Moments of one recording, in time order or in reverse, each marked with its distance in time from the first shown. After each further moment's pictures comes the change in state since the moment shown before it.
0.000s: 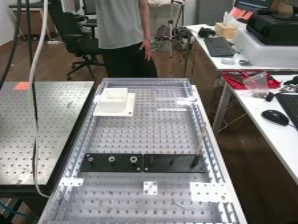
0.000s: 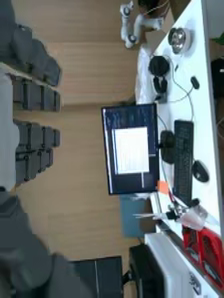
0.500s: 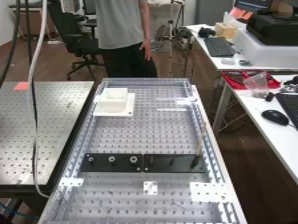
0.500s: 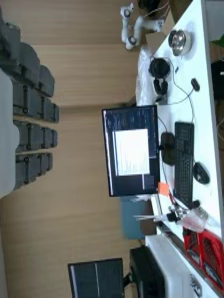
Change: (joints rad) arm -0.005 0.000 0.001 0.001 0.002 0.000
